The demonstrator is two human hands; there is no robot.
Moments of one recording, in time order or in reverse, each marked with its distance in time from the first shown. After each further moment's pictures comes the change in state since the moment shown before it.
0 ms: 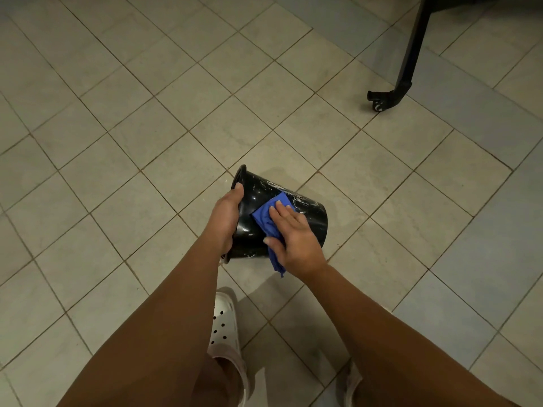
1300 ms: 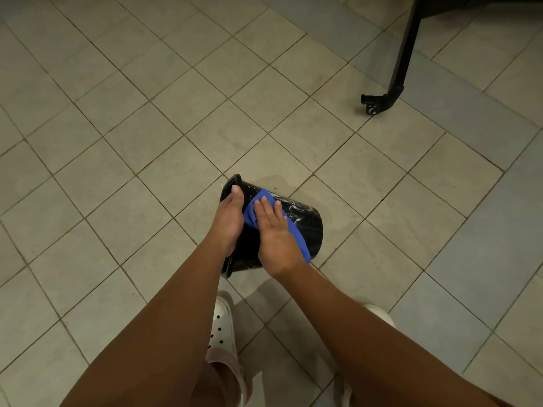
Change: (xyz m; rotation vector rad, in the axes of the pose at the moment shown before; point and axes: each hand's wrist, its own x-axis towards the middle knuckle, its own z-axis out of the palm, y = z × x) left_hand -0.006 -0.001 0.017 0.105 0.033 0.189; right_hand 0.015 -0.041 -0.001 0.030 -0.109 0.114
